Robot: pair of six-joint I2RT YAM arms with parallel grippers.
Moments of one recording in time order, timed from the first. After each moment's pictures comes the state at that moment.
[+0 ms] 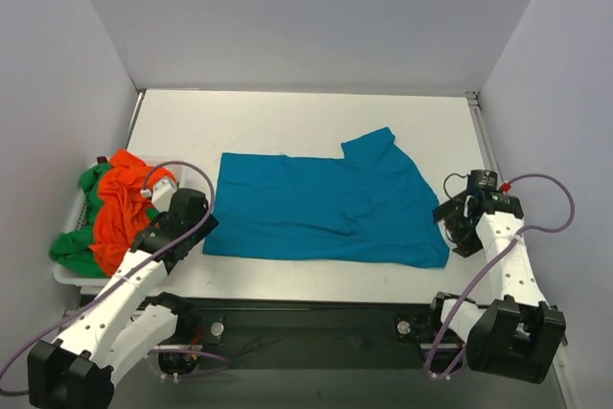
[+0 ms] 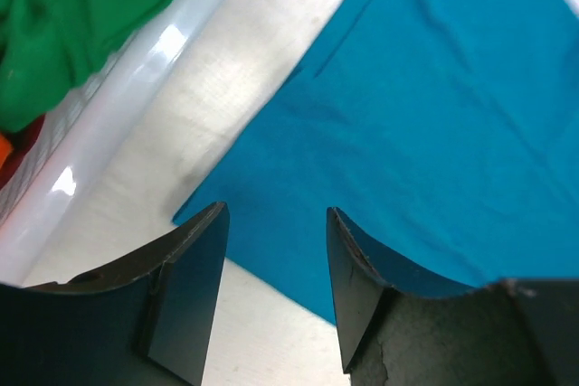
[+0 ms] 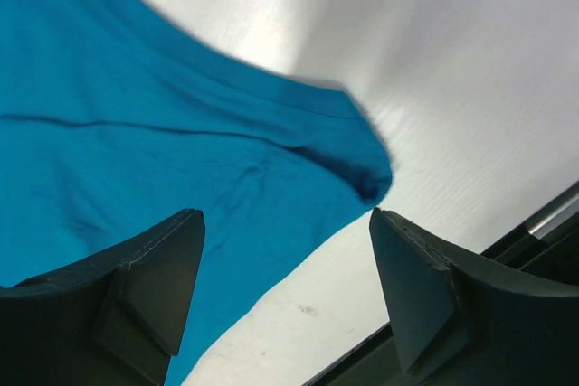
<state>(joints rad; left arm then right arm) -0.36 0.81 0.54 -0.63 -0.42 -0.99 -0.24 1.07 0.72 -0.93 0.13 0.85</state>
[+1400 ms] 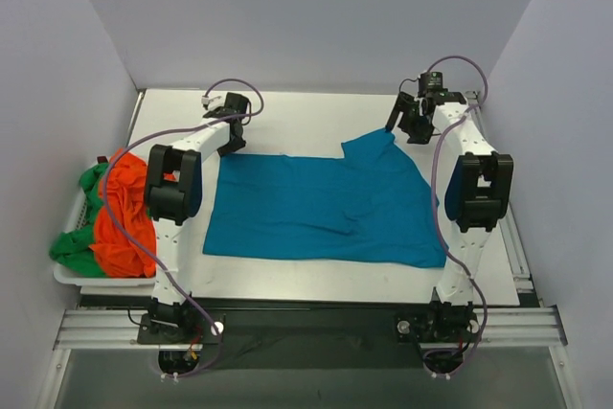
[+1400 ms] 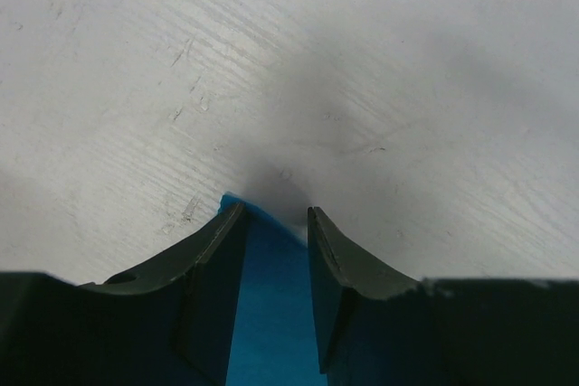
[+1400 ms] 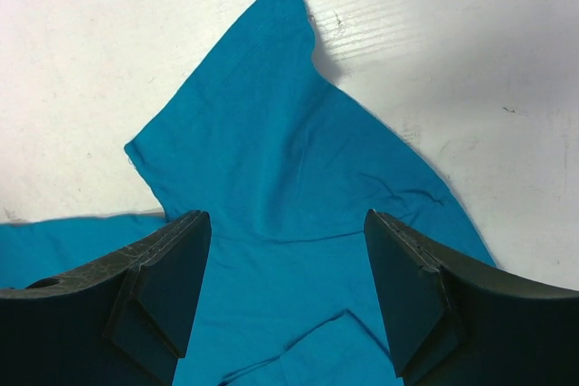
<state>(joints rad) -0.25 2.26 1.77 -0.58 -0.47 -0.68 0.03 2.09 1.79 -0.69 -0.09 0.40</state>
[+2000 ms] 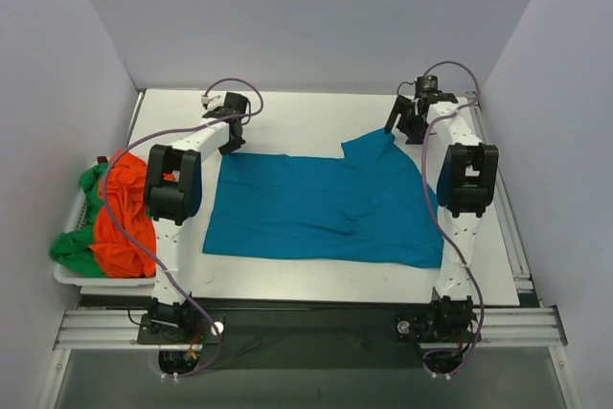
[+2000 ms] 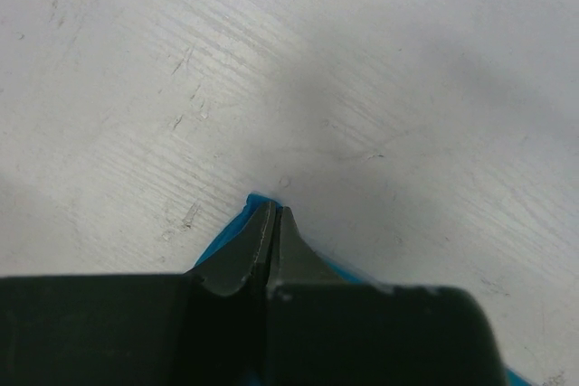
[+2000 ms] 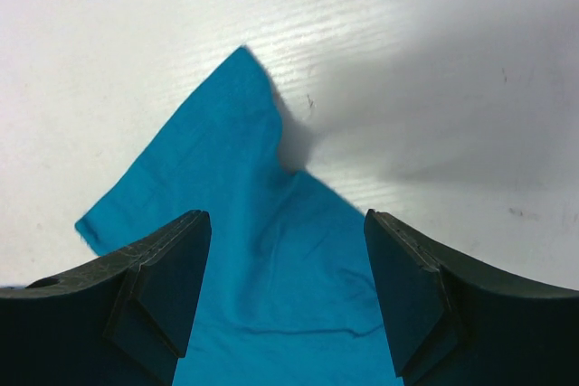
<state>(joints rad) -0.24 2.26 1.77 -0.57 -0.47 -0.67 0.01 2.30 1.94 -0.68 -0.09 0.38</state>
